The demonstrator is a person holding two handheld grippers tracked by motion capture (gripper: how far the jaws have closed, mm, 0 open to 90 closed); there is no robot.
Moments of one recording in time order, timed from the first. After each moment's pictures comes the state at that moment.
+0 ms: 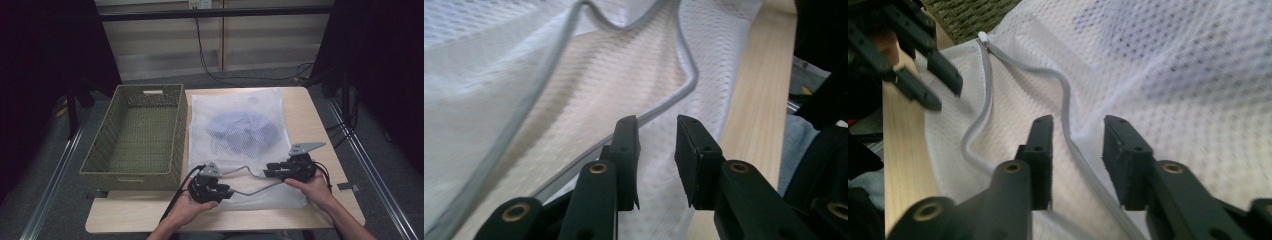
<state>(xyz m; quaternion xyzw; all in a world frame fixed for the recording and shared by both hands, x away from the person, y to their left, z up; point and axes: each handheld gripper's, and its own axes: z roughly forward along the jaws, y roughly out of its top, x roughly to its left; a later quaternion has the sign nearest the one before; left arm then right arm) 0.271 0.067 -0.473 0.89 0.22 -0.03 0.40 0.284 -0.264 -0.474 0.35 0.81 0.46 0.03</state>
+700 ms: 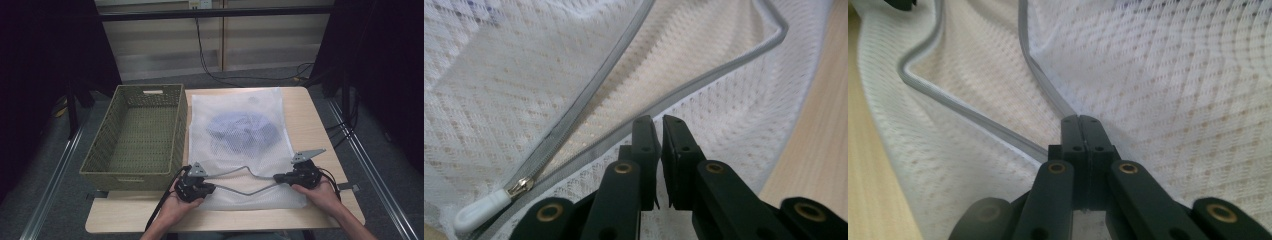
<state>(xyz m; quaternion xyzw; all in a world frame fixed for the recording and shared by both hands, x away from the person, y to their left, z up) 0.276 0.094 -0.486 0.89 0.27 0.03 0.36 0.276 -0.281 -0.499 0.37 0.84 0.38 0.04</state>
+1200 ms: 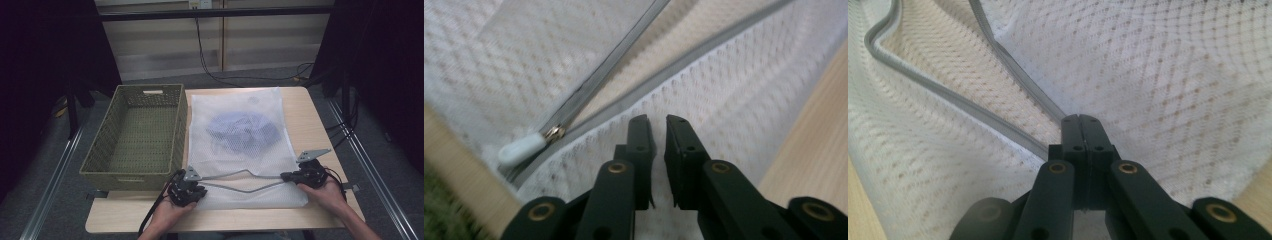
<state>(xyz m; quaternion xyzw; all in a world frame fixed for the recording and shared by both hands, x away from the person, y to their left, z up) 0.264 0.116 -0.487 0.90 0.28 0.07 0.32 0.274 -0.296 -0.498 0.39 0.85 0.35 0.07</state>
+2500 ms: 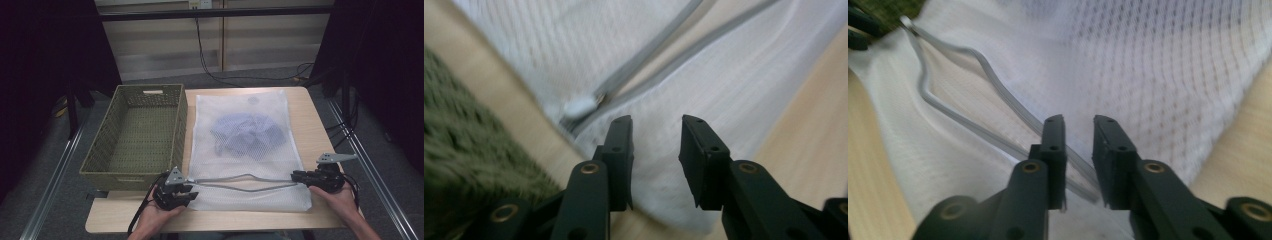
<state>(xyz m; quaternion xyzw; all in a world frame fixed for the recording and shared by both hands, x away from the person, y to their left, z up) 0.254 0.148 -0.473 0.88 0.30 0.06 0.37 0.249 -0.327 -0.487 0.45 0.78 0.43 0.08</state>
